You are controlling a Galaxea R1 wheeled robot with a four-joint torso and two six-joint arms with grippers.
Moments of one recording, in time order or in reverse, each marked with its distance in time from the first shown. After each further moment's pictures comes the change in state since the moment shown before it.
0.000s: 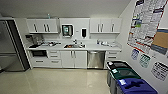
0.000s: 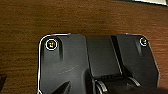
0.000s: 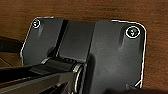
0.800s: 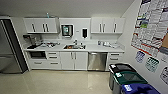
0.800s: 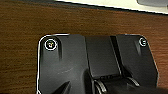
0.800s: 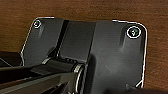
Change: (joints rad) left arm 0.000 0.000 0.001 0.000 0.000 0.000; right arm 0.000 0.002 0.001 0.000 0.000 0.000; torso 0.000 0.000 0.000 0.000
